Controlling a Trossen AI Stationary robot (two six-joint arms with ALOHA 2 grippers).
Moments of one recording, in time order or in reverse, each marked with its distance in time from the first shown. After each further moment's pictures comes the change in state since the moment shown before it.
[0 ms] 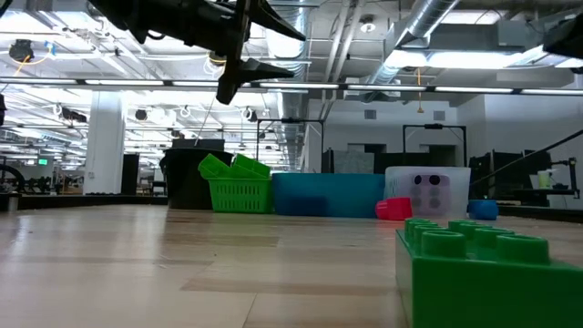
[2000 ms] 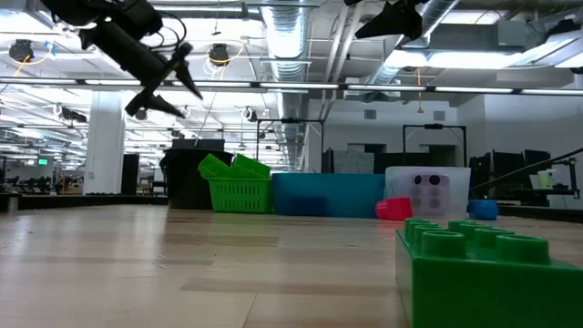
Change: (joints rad) left arm 0.960 -0.412 0.000 -0.742 0.407 0.161; right arm -0.725 -0.391 -0.017 0.543 0.130 -0.395
